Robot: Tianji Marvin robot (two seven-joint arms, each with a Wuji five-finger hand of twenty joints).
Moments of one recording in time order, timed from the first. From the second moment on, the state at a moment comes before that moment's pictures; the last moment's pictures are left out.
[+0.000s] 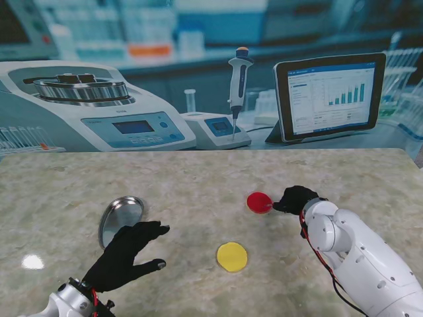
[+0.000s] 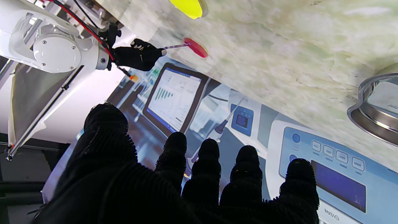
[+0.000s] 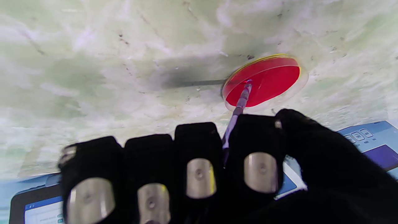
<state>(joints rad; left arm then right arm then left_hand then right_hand) 2.19 -1.10 -1.54 -2.01 0.65 -0.37 0.02 -1.37 -1.05 1.15 -1.46 -0.82 0.23 0.26 0.73 -0.06 0.00 -0.07 0.25 0.04 0.22 0.17 0.21 0.04 0.20 0.33 0.13 0.14 0.09 0.46 -0.09 0.32 0.16 0.59 0.33 -0.33 0.83 0.17 1.29 -0.23 1.54 1.27 1.38 0.03 1.49 1.22 1.27 0.13 1.72 1.11 1.11 0.35 1.79 0.97</state>
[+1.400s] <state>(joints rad) 2.20 -1.10 -1.54 -2.01 0.65 -0.37 0.00 -1.35 -1.05 1.13 -1.41 -0.80 0.20 0.17 0.73 -0.06 0.00 -0.07 0.25 0.05 0.22 0.17 0.21 0.04 0.20 0.33 0.13 0.14 0.09 0.46 -0.09 0.32 0.16 0.59 0.33 -0.33 0.83 0.17 1.29 -0.21 1.54 1.27 1.38 0.02 1.49 1.22 1.27 0.12 1.72 1.11 1.12 0.34 1.79 0.97</state>
